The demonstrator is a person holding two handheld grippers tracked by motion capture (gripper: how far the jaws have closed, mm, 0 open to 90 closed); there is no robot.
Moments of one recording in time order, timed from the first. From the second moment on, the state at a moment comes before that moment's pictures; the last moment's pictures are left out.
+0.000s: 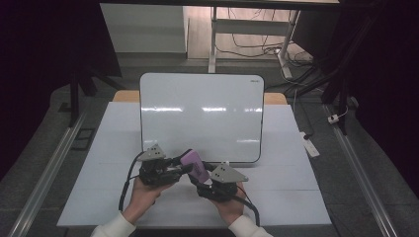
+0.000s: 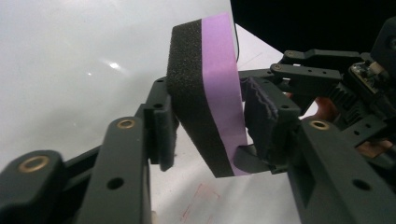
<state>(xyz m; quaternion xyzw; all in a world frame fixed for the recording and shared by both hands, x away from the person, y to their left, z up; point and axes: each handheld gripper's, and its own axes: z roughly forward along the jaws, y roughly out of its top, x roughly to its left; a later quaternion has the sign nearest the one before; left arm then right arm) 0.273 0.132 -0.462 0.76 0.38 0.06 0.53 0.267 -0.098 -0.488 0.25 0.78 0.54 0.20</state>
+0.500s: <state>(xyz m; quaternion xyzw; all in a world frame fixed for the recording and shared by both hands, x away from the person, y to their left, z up) 0.268 0.136 -0.457 0.75 0.38 0.07 0.53 0.269 -0.100 -0.489 0.25 0.78 0.55 0.17</state>
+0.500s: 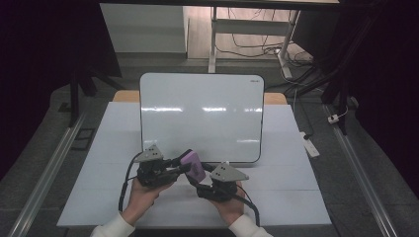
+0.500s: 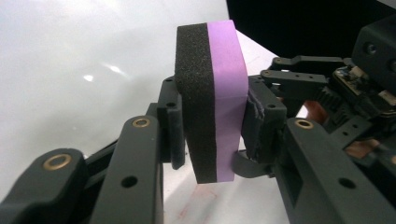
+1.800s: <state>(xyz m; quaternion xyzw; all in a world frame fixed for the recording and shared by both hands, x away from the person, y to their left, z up) 0.279 0.213 -0.436 0.74 0.50 0.17 0.42 0.281 -0.264 -0.485 0.37 0.75 0.46 0.29</state>
